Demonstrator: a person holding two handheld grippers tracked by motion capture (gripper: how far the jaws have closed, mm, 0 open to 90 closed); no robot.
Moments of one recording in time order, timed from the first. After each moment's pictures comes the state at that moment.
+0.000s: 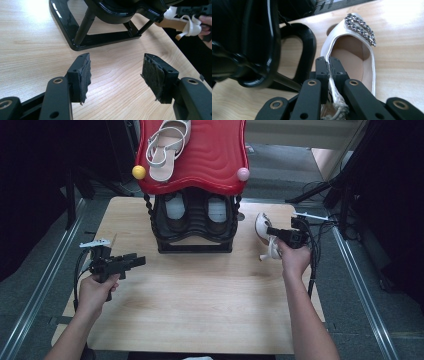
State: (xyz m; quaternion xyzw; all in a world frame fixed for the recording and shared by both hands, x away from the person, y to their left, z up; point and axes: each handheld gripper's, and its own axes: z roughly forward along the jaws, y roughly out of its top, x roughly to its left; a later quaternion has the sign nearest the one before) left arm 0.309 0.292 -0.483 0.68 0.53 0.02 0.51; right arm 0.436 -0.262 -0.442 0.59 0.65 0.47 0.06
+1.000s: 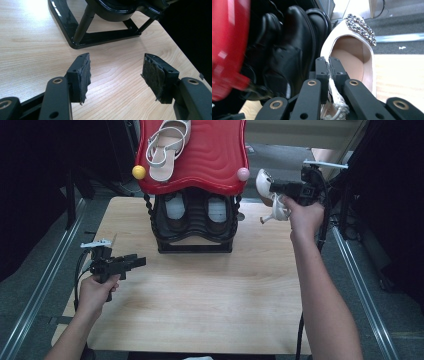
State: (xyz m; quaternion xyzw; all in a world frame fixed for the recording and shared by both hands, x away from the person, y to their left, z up) left arm 0.309 0.290 -0.484 0.68 0.53 0.02 0.51; right arm 0.459 -0.240 -0.299 0.56 0.65 0.51 0.08
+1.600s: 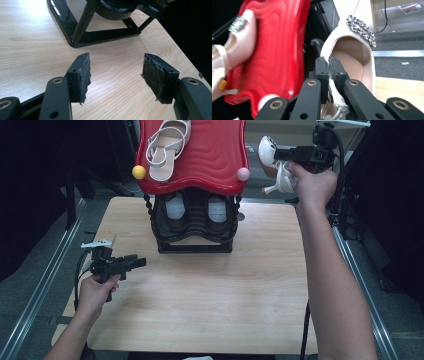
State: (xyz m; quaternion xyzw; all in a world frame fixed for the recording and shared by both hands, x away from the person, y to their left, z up) left arm 0.309 0.290 -0.485 0.68 0.53 0.02 0.51; right arm 0.459 -0.227 -0.211 0.54 0.64 0.53 0.09
